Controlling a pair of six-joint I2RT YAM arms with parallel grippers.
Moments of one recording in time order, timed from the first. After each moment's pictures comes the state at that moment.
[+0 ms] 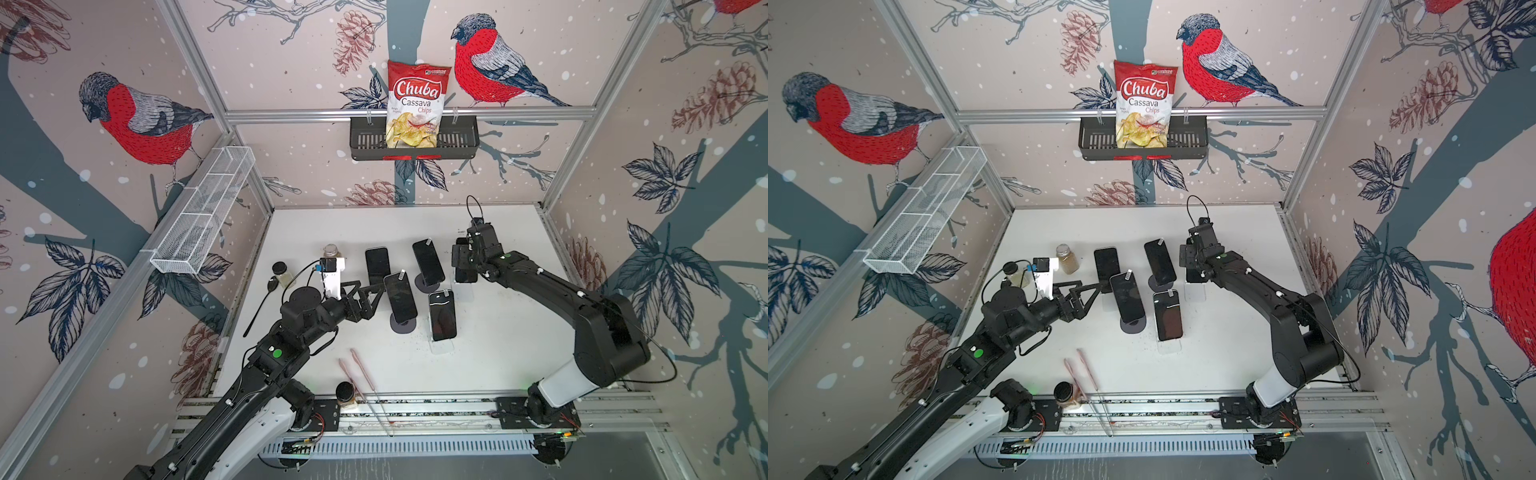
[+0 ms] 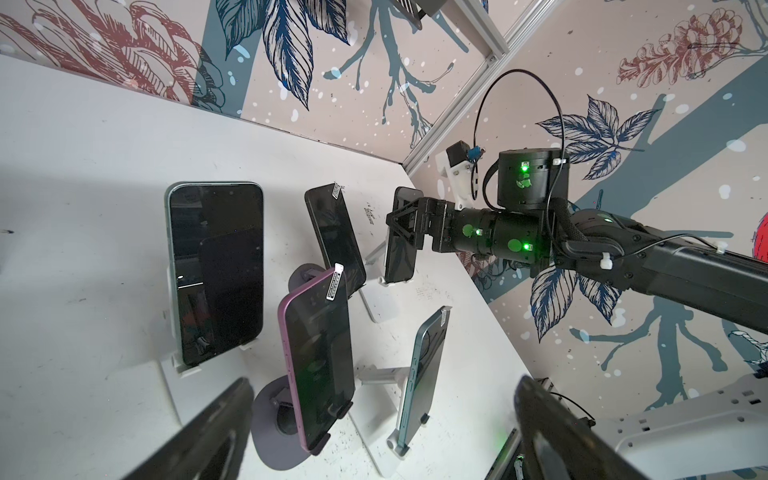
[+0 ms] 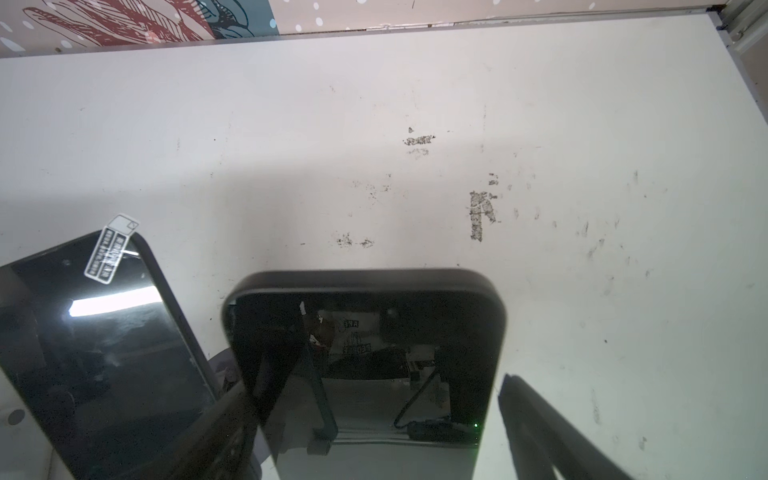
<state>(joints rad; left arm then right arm) -0.57 0.64 0.60 -0.17 0.21 -0.60 0.47 1.59 1.08 -0.29 0.24 0.29</state>
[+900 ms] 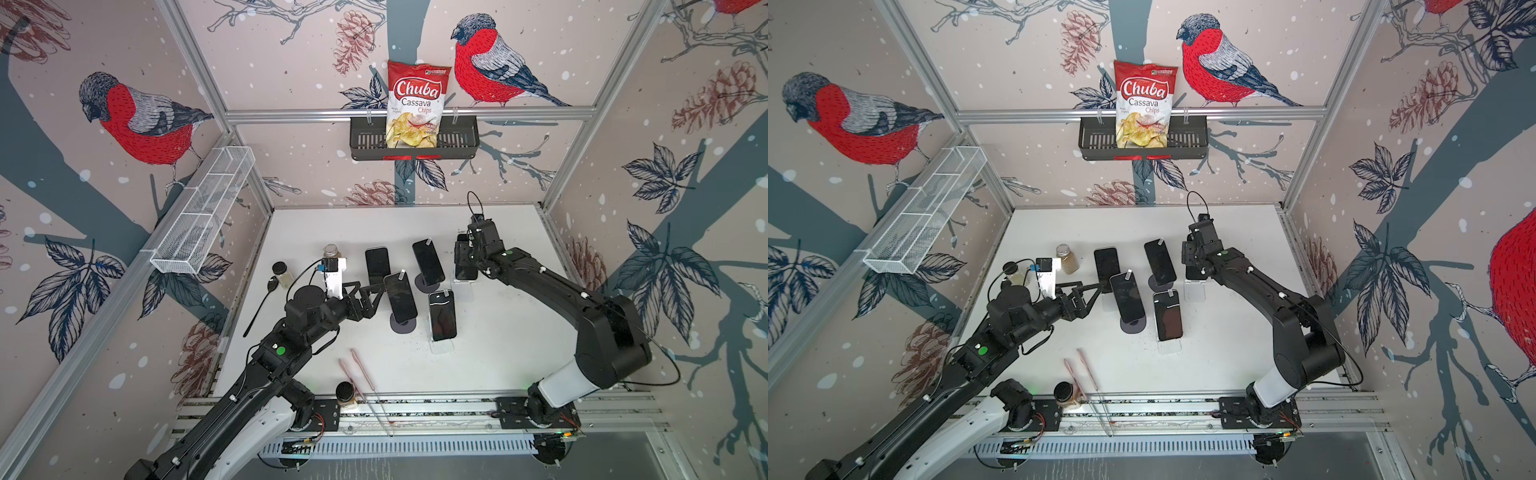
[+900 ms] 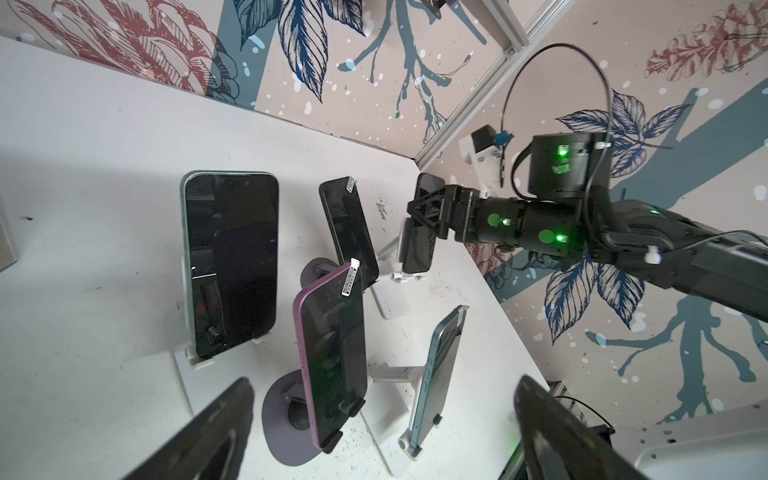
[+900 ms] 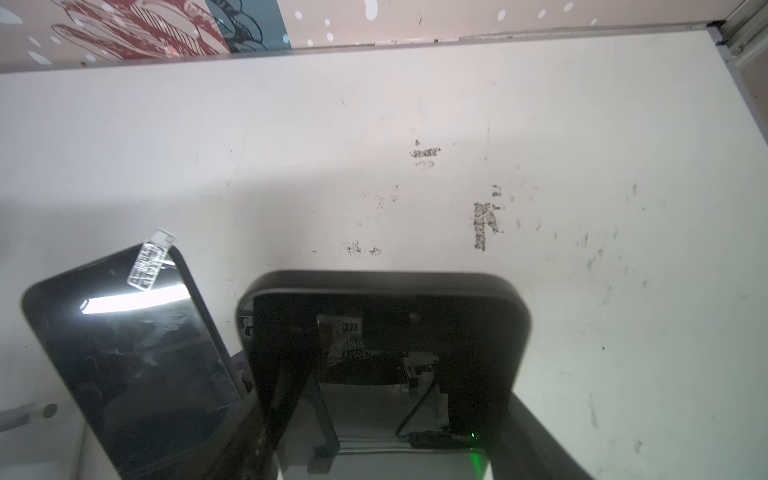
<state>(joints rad) -0.57 0.67 0.59 -0.17 0.19 -0.60 0.48 1.56 1.13 -0.33 0.23 0.29</state>
